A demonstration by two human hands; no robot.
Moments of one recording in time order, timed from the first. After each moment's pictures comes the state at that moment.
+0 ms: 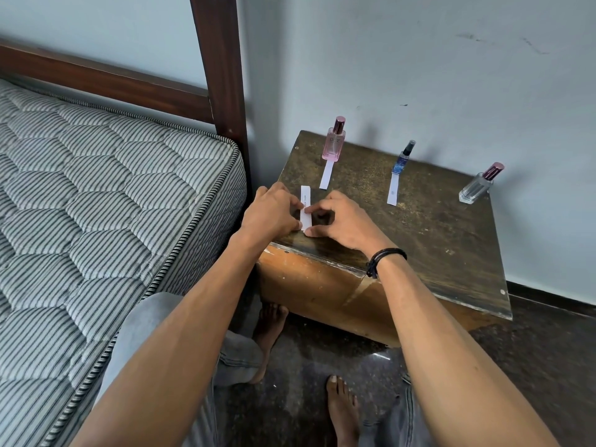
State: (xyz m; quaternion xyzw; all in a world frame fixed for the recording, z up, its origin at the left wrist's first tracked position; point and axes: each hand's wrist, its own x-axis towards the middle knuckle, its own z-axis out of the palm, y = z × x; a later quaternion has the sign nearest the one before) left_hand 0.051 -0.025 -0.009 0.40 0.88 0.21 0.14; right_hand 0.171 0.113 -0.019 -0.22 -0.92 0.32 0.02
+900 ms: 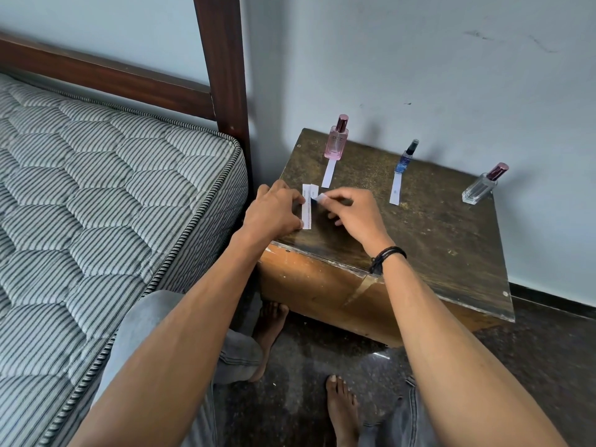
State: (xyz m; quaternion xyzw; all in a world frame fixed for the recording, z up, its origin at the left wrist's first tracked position) left_hand 0.052 -0.023 -0.009 0.39 0.88 0.21 0.16; right_hand 0.174 0.116 -0.022 -0.31 -0.80 0.48 0.17
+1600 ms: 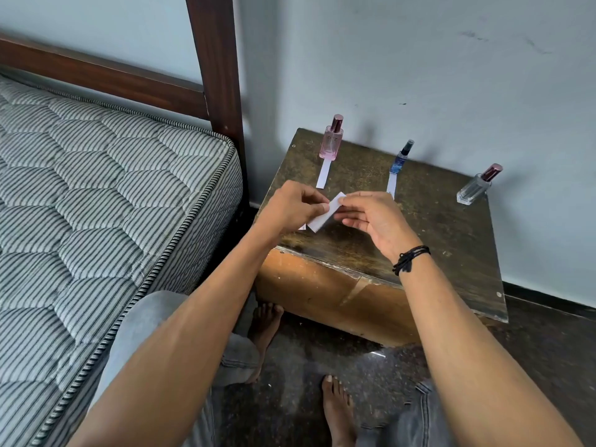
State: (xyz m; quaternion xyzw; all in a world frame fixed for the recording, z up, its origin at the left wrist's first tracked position) left_hand 0.069 0.000 -0.001 0.34 0.77 0.45 0.29; right_hand 0.198 0.132 0.005 -0.39 -0.59 0.70 0.13
